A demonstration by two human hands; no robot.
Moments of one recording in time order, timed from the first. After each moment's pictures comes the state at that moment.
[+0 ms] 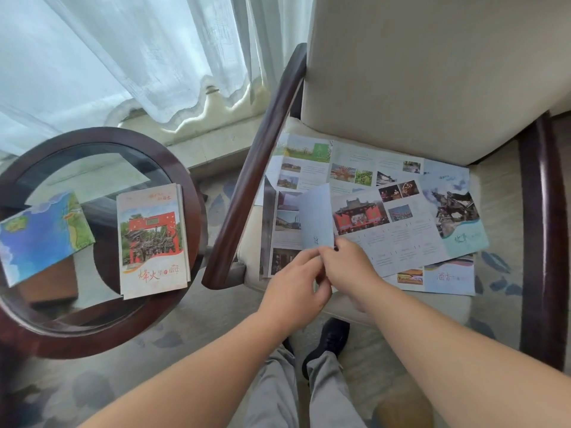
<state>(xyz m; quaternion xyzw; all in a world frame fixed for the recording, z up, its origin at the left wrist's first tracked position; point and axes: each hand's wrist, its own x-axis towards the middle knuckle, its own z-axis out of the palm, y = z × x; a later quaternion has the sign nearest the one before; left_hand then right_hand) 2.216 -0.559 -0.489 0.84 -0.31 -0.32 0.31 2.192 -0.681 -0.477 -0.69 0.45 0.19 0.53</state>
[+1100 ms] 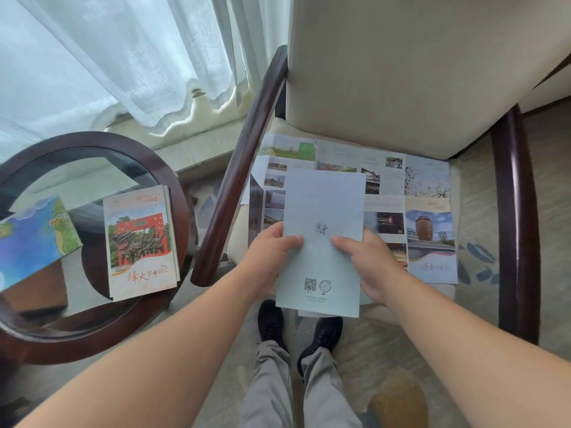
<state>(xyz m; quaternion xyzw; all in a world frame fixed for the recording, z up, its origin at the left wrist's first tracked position) 2.257 -0.573 -0.487 0.60 0.10 -0.52 0.60 2.160 -0.719 -0.471 -0.50 0.49 0.06 0.72</state>
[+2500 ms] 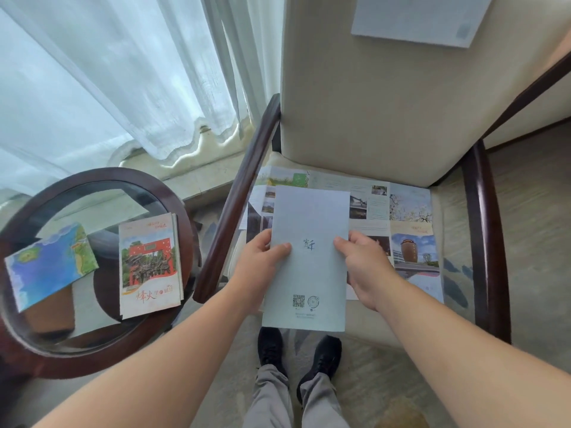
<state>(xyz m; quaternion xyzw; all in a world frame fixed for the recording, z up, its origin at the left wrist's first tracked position) 2.252 -0.578 -0.413 0.65 0.06 -0.43 0.62 2.165 -0.733 -0.415 -0.51 0.48 0.04 0.71</state>
